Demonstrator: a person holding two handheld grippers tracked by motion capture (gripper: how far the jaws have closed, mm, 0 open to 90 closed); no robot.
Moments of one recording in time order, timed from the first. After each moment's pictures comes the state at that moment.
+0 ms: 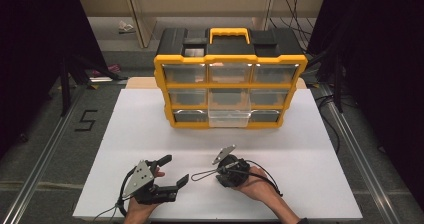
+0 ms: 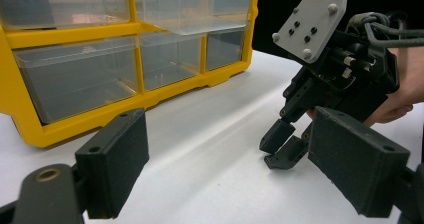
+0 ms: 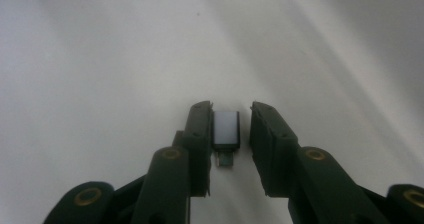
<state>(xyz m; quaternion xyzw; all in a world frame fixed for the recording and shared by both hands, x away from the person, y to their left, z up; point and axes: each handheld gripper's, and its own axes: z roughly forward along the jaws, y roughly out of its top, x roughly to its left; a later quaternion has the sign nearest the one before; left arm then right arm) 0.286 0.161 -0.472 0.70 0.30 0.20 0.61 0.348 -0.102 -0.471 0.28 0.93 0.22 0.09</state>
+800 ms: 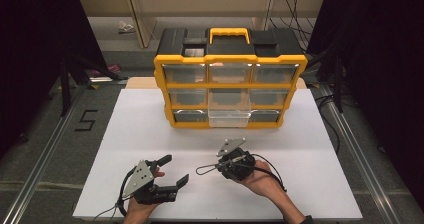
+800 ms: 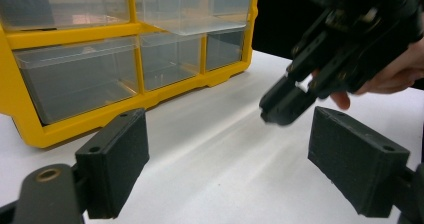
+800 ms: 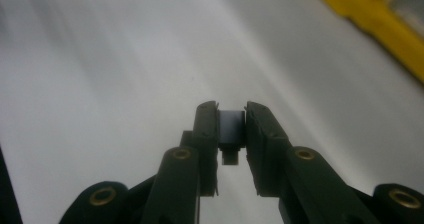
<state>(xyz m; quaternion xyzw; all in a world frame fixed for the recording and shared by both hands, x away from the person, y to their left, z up) 0.286 0.161 -0.472 0.70 0.30 0.20 0.61 0.345 -0.114 -0.431 0.27 0.91 0.30 0.12</state>
